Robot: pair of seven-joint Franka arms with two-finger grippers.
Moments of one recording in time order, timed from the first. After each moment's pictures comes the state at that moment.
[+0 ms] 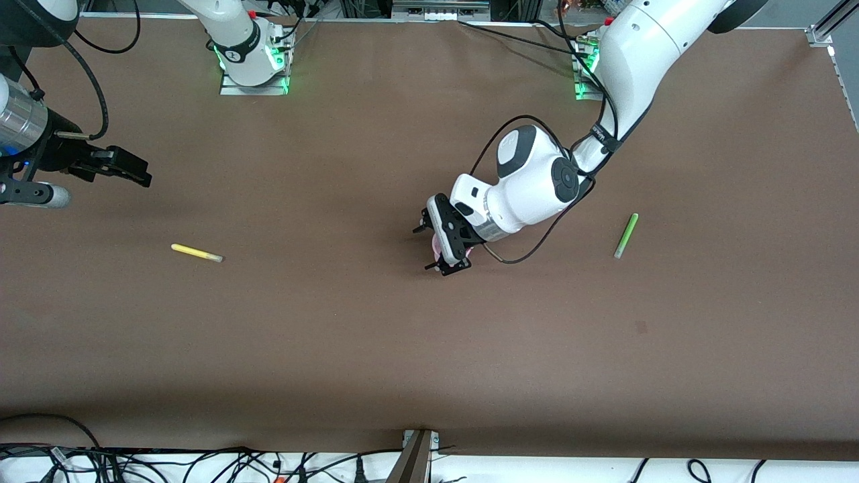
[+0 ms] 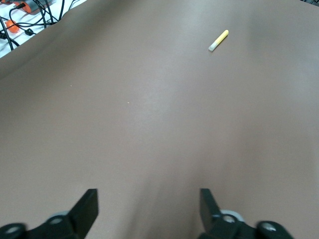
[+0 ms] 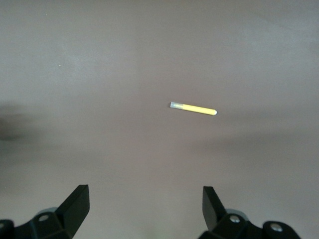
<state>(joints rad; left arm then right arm) -0.17 0.70 -0.57 -1.63 -0.44 2.70 0.98 0.08 0.10 -0.02 -1.54 0.01 1.57 0.15</state>
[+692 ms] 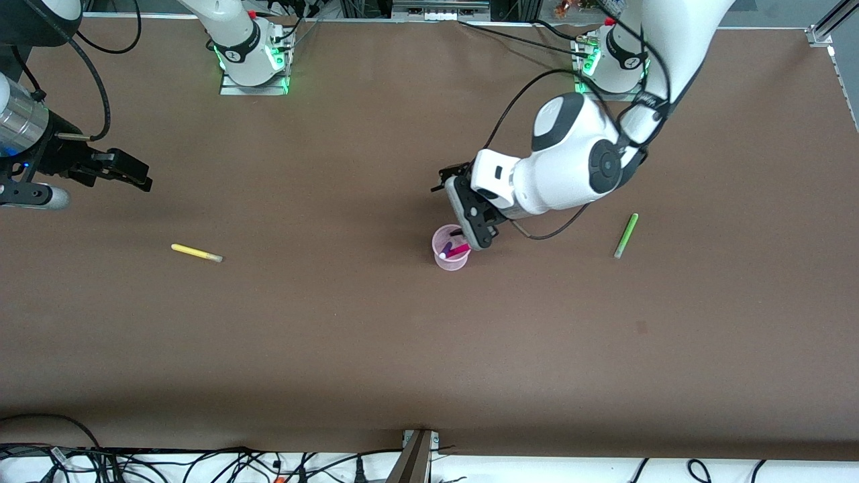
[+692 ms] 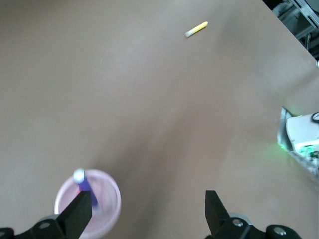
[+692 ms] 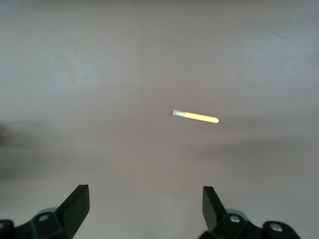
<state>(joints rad) -0.03 0.47 -0.59 -1.63 -0.43 2.18 0.55 0.08 0.10 -0.01 -1.54 0.01 1.60 0.15</state>
